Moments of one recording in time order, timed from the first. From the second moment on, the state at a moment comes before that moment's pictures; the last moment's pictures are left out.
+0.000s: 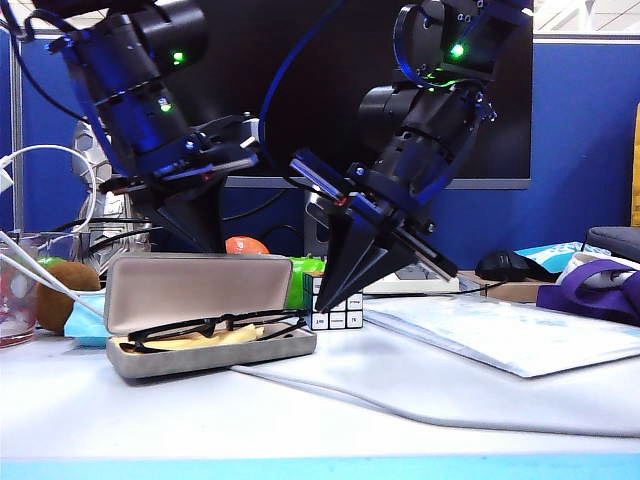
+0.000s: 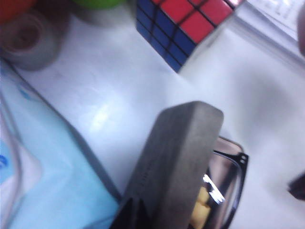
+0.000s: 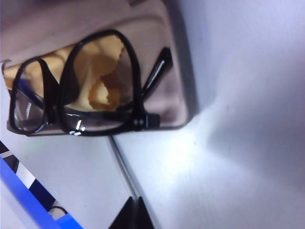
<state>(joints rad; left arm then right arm) -0.48 1.68 1.21 -0.49 0.13 0.05 0.52 1.97 1.46 -0.78 -0.57 0.24</state>
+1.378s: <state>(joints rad) -0.44 1.68 1.21 -0.56 0.33 0.05 0.50 1.96 1.46 -0.77 -0.52 0.24</state>
